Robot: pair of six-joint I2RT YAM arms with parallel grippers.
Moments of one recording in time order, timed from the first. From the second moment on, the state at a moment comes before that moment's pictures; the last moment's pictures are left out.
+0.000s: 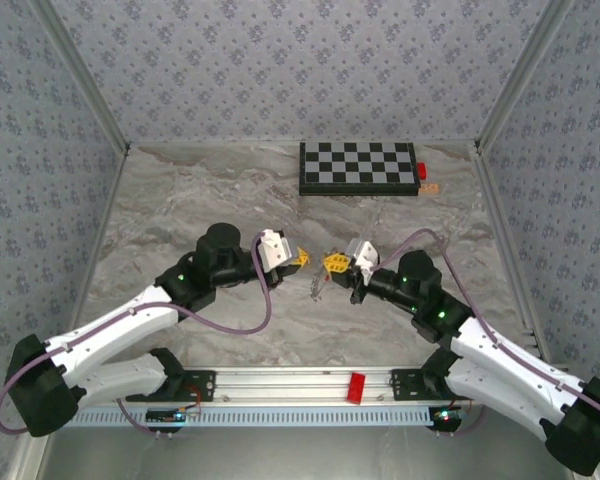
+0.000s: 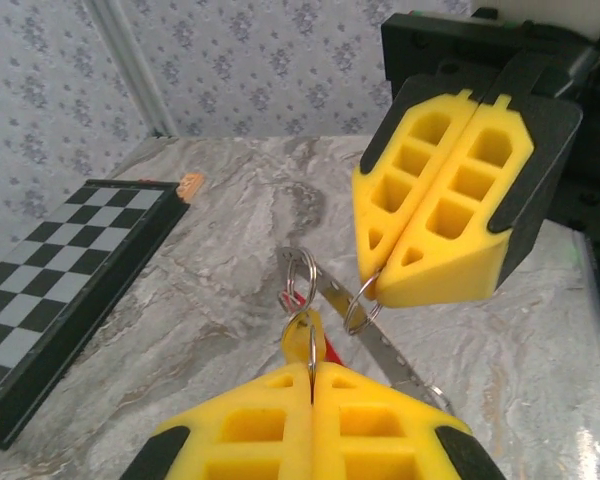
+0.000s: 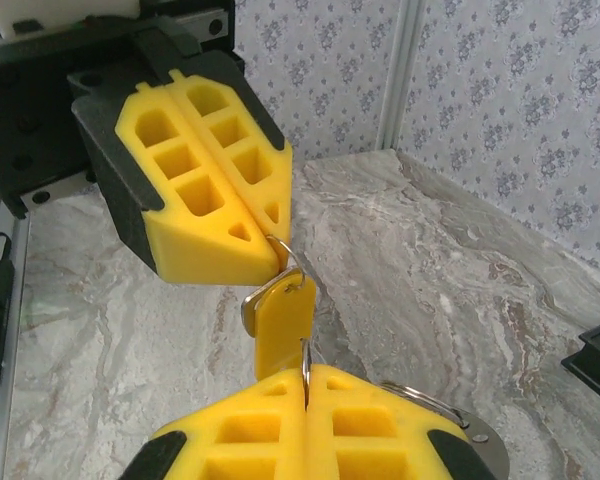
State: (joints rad) left arm -0.83 1.04 0.76 -0.01 0.40 0.29; right arm 0.76 0.75 0.48 0.15 -0.32 -0.15
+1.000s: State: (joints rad) left arm -0.81 1.08 0.76 -0.01 0.53 0.24; right arm 0.88 0.71 0.48 0.10 -0.18 -0.29
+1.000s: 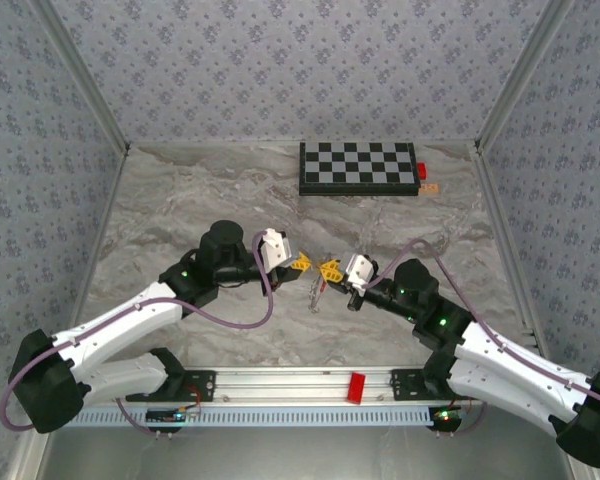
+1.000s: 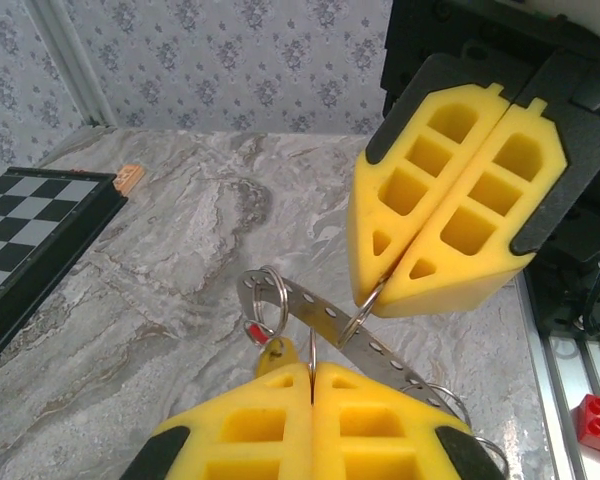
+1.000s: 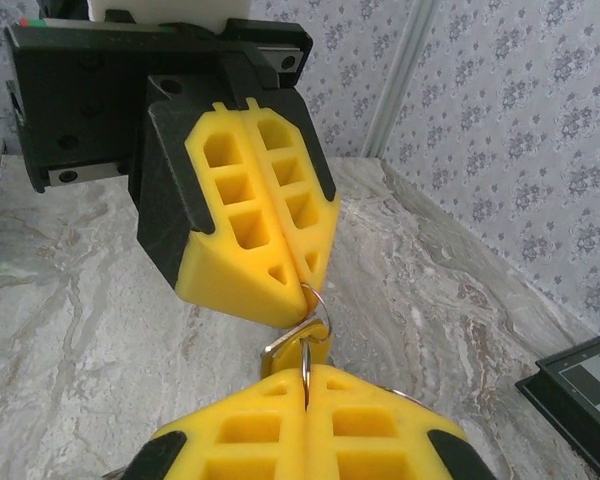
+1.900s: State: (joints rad) left arm -0.82 1.09 0.76 -0.01 0.54 0.24; right arm 0.88 0.71 0.48 0.07 -0.15 -0.29
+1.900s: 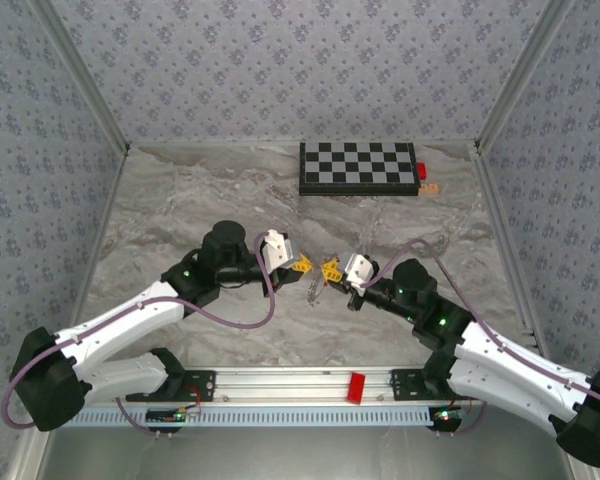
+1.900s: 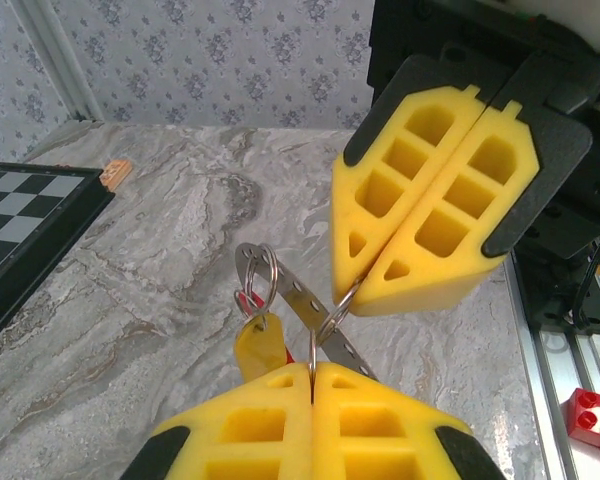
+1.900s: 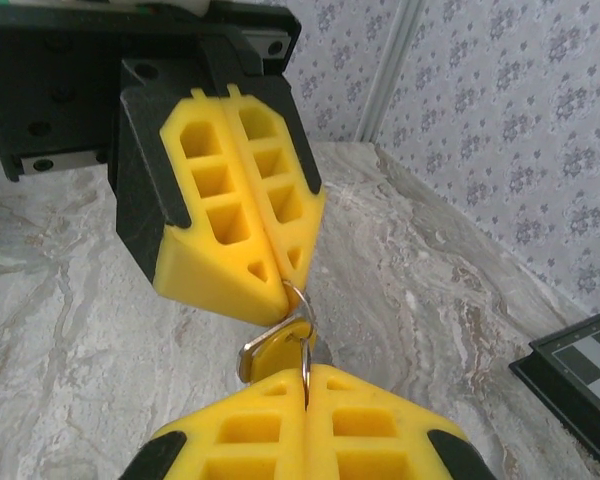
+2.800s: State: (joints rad) left arm -0.83 1.11 0.76 -0.04 0.56 0.24; right arm 0.88 0.75 0.55 -0.02 -0.14 -0.24
